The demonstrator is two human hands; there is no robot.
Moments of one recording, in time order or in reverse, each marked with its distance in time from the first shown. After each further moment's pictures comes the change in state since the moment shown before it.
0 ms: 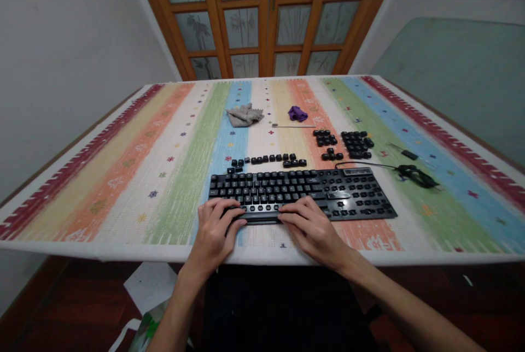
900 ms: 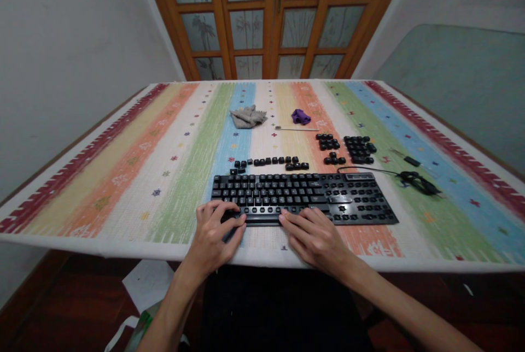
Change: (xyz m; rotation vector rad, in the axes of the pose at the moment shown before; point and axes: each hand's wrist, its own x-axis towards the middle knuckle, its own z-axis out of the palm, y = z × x) left_hand 0.000 0.004 -0.010 0.013 -0.038 0.023; right_hand -0.007 -0.002 -0.004 -0.342 -0.107 -0.172
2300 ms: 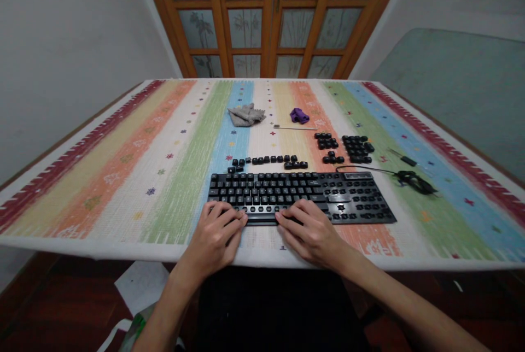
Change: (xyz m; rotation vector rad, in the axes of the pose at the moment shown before) left_hand 0.002 -0.003 0.001 -0.034 -0.093 0.155; right_hand 0.011 0.005 0.003 0.058 -0.054 0.001
